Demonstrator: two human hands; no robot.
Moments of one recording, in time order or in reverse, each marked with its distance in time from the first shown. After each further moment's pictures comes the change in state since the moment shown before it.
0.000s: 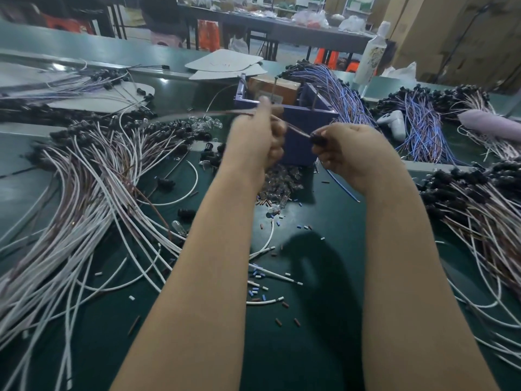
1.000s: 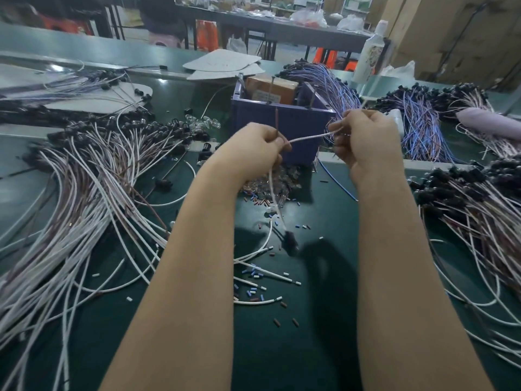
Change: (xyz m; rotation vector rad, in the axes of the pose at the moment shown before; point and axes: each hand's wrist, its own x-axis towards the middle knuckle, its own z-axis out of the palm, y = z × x) left_hand -0.002 0.006 -0.012 1.005 -0.210 0.142; right_hand 0.004 -0.003 -0.003 0.115 0.298 -0.143
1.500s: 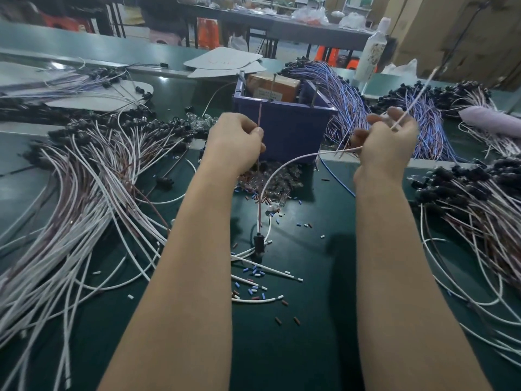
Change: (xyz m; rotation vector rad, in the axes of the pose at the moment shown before) left_hand 0.011 -0.020 -0.004 -0.112 0.323 -0.074; right_hand 0.005 0.014 -0.006 0.176 0.301 -0.107
